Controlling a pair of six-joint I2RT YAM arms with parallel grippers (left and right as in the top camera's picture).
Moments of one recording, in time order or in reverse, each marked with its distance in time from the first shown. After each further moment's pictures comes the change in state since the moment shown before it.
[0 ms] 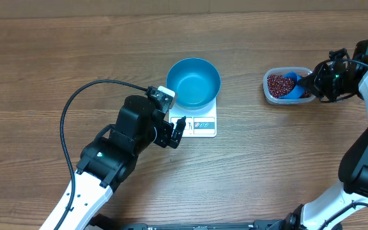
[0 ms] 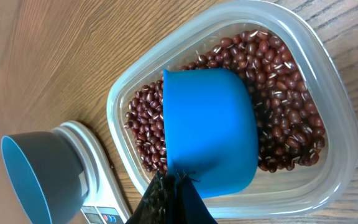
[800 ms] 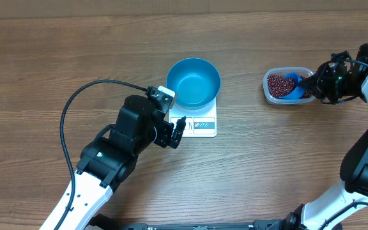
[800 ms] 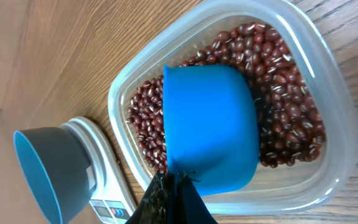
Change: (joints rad) left arm 0.000 0.000 0.000 0.000 0.000 0.000; right arm -0.026 0.009 -0.007 -0.014 -0.059 -0.019
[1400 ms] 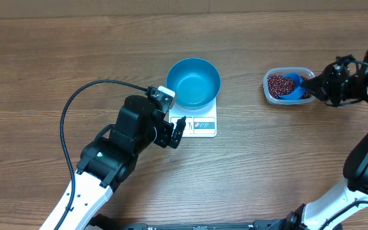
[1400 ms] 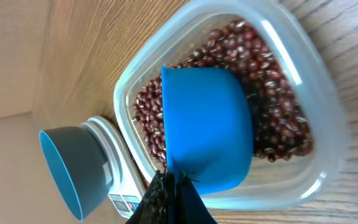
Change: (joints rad) left arm 0.000 0.000 0.000 0.000 0.000 0.000; right arm -0.059 0.017 -0.007 -0.011 -0.087 0.001
